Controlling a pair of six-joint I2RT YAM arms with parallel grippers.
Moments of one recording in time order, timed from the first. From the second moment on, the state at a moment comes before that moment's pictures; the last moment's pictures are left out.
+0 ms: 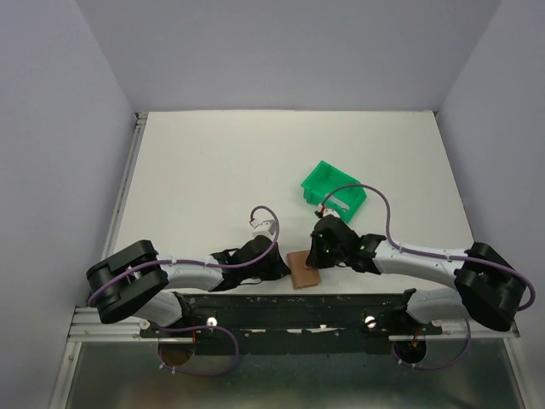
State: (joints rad) left arm -1.05 1.39 0.40 0.30 -0.05 -1.00; right arm 0.91 1.32 0.58 -0.17 0.04 0.72
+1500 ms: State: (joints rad) left arm -1.06 1.40 0.40 0.32 -0.05 -1.00; right arm 0.92 1.15 0.53 -0.24 0.08 0.74
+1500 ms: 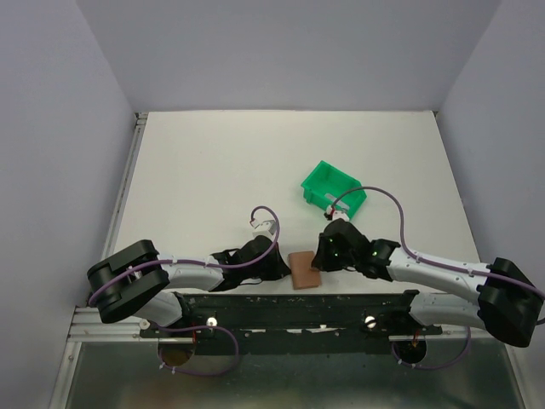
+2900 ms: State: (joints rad) left arm -1.06 1.40 0.40 0.32 -0.05 -1.00; right arm 0.92 1.22 0.51 -0.17 0.02 0.74
